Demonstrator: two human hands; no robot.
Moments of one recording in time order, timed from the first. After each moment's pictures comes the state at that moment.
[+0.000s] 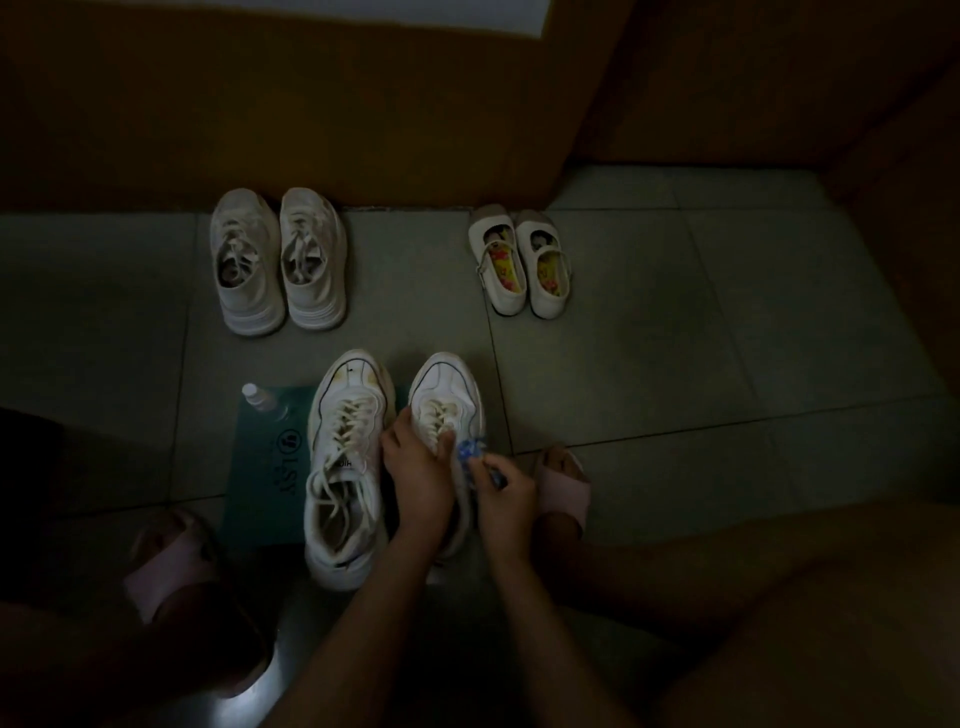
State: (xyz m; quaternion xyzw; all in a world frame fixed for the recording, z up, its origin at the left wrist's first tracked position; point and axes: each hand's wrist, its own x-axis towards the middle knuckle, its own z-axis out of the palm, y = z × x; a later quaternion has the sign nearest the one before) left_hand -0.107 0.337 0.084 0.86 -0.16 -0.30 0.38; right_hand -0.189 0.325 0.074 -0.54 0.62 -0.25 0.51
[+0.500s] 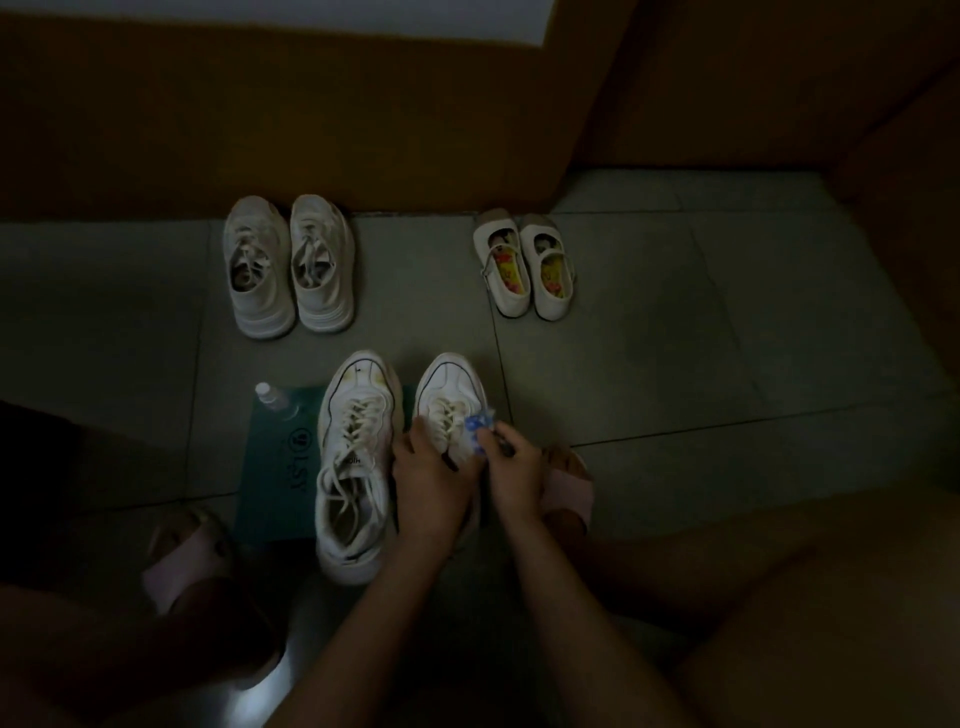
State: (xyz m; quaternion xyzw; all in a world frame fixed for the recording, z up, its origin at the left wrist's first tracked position) left_hand -0.113 0.356 0.114 0.87 -0.24 -0.31 0.30; right_hand -0.179 0.299 0.090 -0.50 0.60 -0.25 0.57
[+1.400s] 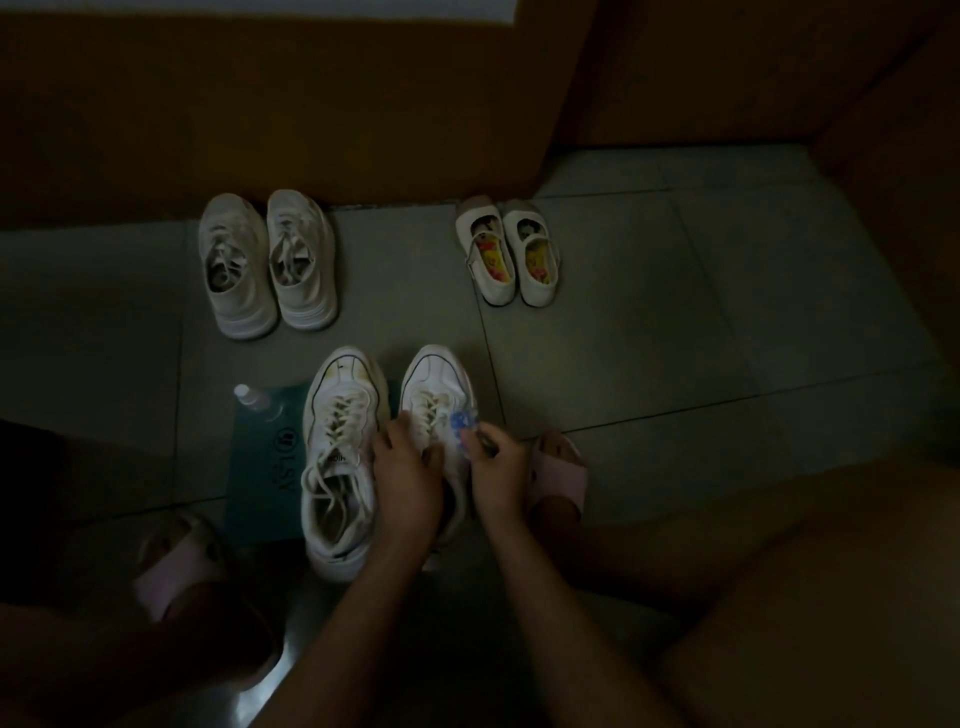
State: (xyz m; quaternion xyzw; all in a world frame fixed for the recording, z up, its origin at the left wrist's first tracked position) left_hand -0.109 0.360 0.099 0.87 -0.24 -0.30 0.32; right_hand -0.181 0.309 0.082 -0.52 0.61 -0.25 0.55
